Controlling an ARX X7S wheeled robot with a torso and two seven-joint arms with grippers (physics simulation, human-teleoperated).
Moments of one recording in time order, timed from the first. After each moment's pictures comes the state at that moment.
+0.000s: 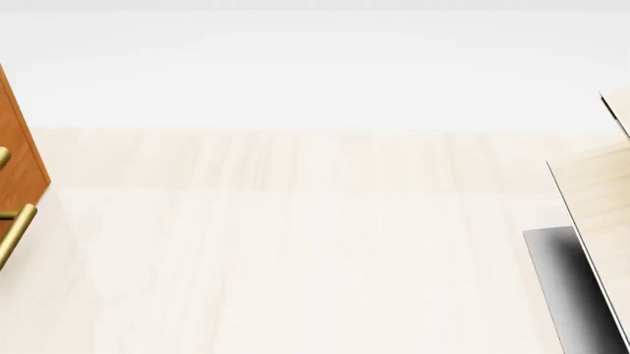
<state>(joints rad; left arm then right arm) -1.23 -0.78 -0.29 -0.42 -1.15 -0.78 -0.94 -0.42 0.84 0.59 -0.88 0.87 0.37 0.62</state>
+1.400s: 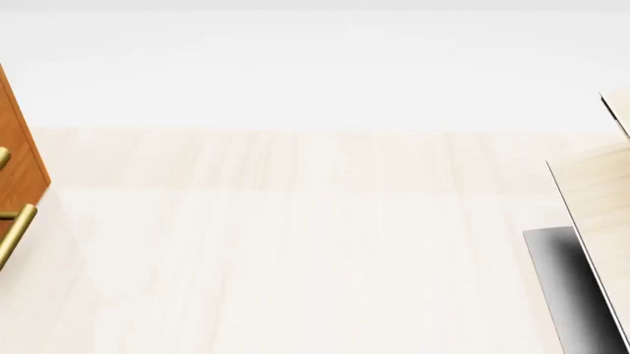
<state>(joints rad) -1.16 -0.80 -0.27 -0.41 -1.12 -0.75 -0.83 -0.43 0.83 0.58 -0.89 0.86 0.38 0.62</state>
